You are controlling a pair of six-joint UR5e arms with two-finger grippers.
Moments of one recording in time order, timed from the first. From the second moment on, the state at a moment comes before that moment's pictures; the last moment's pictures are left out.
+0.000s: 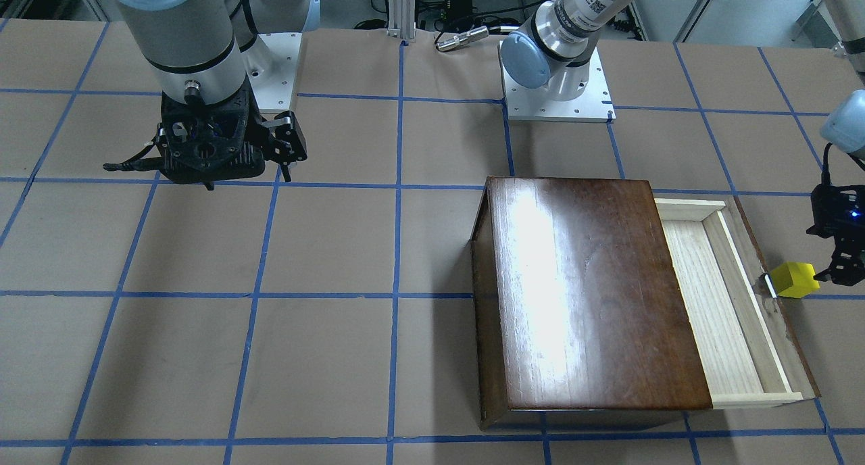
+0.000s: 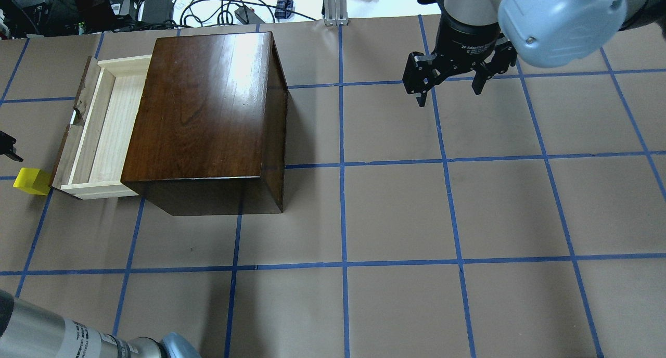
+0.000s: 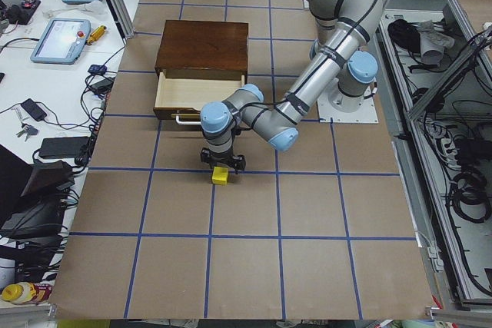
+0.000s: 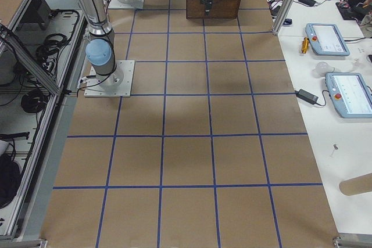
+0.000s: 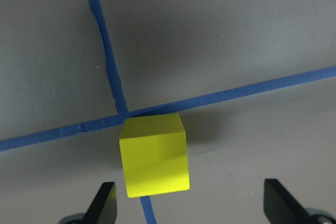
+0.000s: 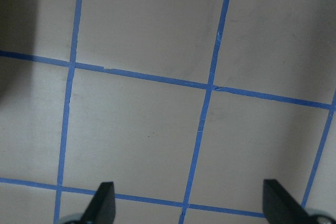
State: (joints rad) left arm -0.77 -2.03 -1.68 -0.97 1.67 2.63; right arm 1.70 -1.45 1.48 -1.58 -1.60 -0.05
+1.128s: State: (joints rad) left arm -0.77 -2.13 -1.68 -0.87 1.63 2.66; right arm 1.70 -1.45 1.48 -1.58 -1.60 -0.05
